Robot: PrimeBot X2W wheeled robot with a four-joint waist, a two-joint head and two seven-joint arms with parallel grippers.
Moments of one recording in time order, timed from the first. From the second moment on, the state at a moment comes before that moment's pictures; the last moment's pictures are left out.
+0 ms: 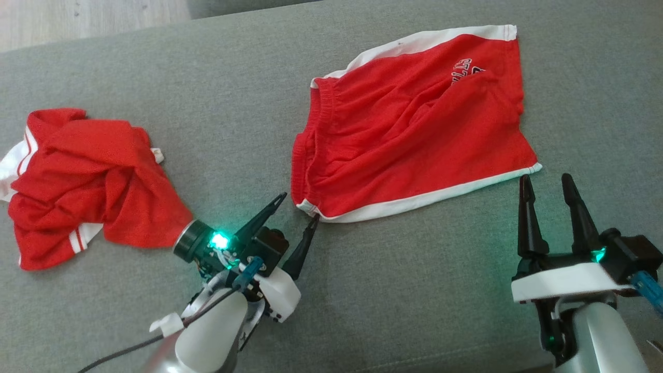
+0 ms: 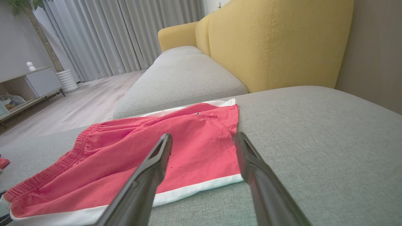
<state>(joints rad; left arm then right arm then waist) -0.43 0.10 -0.58 0.62 -0.02 -0.03 -0.13 -0.09 -0.05 0.00 0.22 0.20 0.12 -0.25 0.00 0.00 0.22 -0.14</state>
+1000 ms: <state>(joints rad) -0.49 0.09 -0.62 0.67 -0.05 -0.04 -0.20 -0.12 -0.05 -0.05 0.31 0.17 0.12 -0.24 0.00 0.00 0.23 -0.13</state>
